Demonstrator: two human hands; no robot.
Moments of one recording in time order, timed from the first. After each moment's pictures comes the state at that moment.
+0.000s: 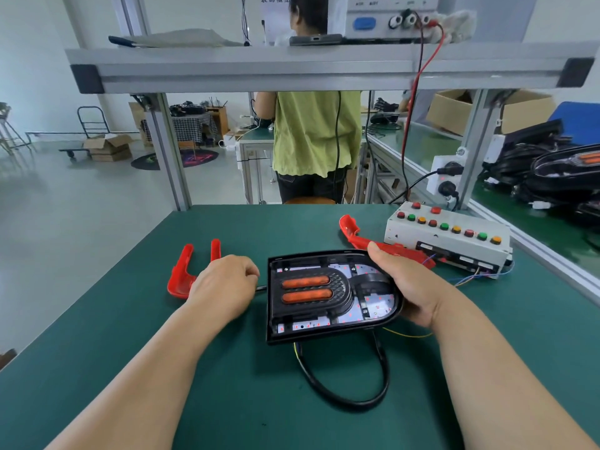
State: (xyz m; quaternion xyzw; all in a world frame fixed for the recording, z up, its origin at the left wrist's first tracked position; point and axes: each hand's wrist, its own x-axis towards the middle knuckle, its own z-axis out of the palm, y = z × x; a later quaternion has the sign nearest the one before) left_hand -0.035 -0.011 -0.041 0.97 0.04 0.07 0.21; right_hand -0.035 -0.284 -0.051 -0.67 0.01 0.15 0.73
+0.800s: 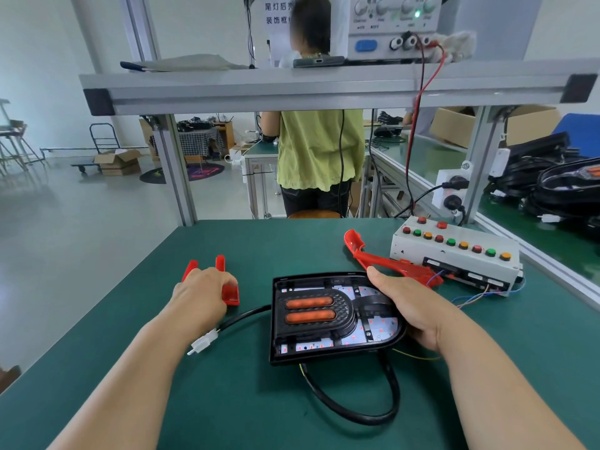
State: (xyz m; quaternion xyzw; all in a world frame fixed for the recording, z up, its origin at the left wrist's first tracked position) left_hand -0.022 0.029 -0.041 0.99 0.05 0.01 0.16; right_hand -0.024 -0.287 -0.062 -0.72 0.02 0.15 0.68
